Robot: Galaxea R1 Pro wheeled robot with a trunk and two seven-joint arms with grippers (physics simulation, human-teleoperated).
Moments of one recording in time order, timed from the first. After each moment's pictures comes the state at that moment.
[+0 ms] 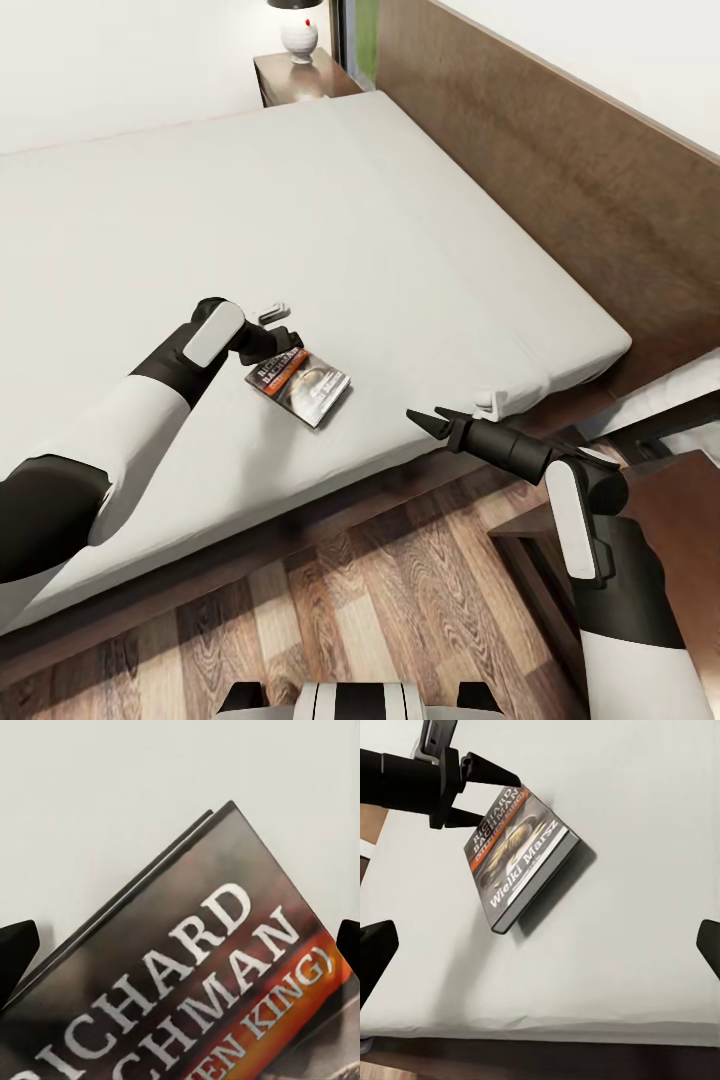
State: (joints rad) left arm -1.42 0.05 -0.40 -0.62 1.07 0.81 0.50; right arm -0.59 0.00 -0.11 -1.61 -0.29 0.85 0.72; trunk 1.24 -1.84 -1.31
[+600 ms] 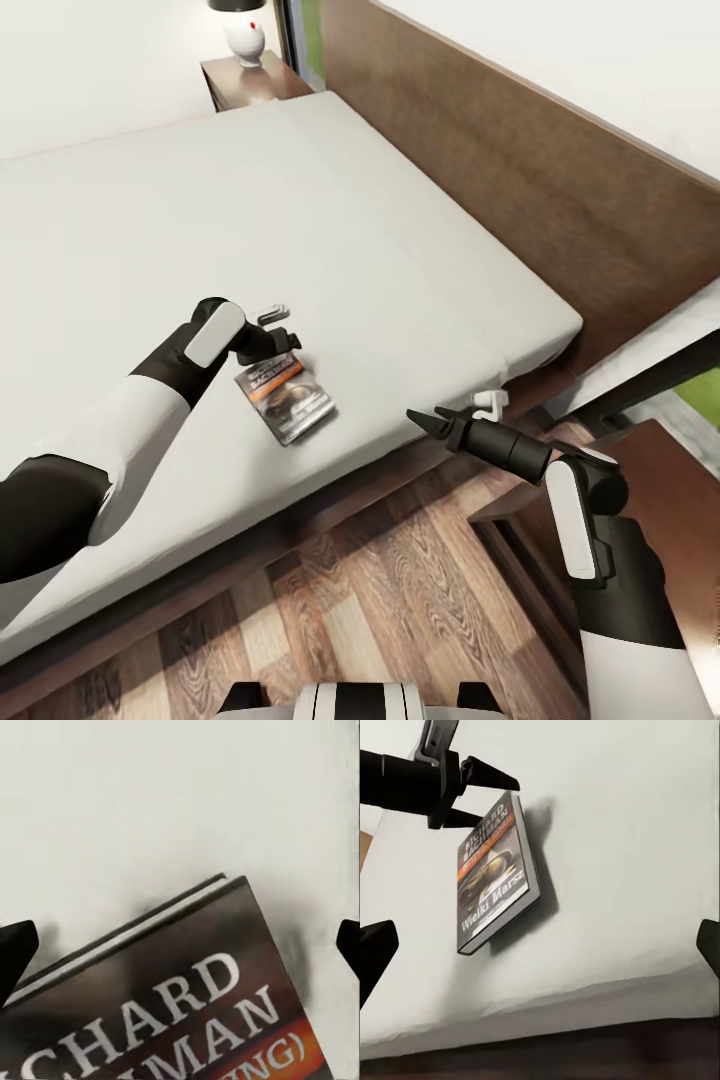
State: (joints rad) left arm -1.42 0.05 -0.41 -0.62 1.04 0.82 0.50; right arm -0.59 0.00 -0.11 -1.62 -0.29 0.85 0.72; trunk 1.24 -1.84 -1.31
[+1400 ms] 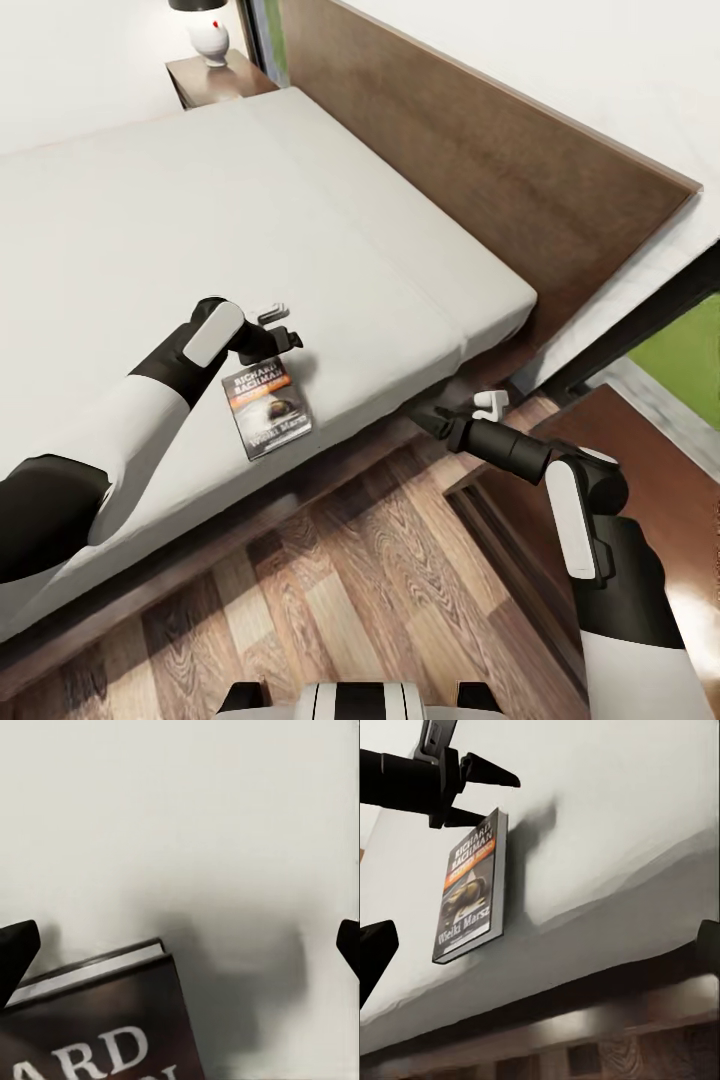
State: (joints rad) left arm -1.42 0.05 -0.41 -0.62 1.07 0.81 0.50; right arm -0.59 0.00 -0.11 -1.62 -0.29 0.85 0.72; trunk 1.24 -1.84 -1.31
